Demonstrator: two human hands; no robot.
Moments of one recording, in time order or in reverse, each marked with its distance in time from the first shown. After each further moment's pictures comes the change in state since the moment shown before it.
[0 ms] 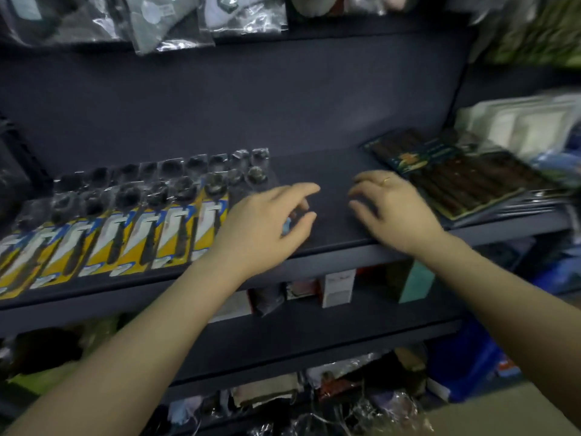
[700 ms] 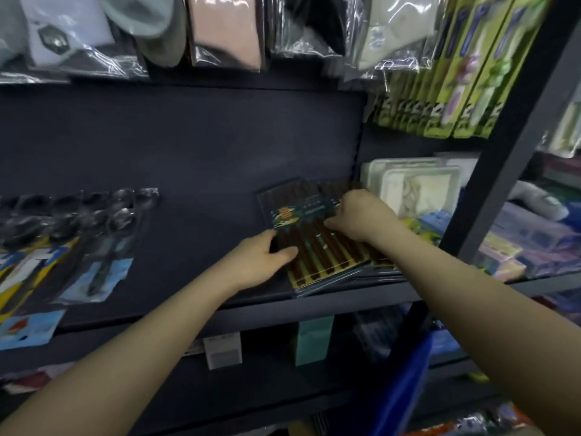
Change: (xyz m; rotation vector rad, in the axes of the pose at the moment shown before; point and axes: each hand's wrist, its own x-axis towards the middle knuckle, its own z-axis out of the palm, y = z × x) left_hand 0.145 0.098 0.147 -0.393 -0.408 -0.593; right_hand 0.032 0.184 -0.073 0.012 -0.299 0.473
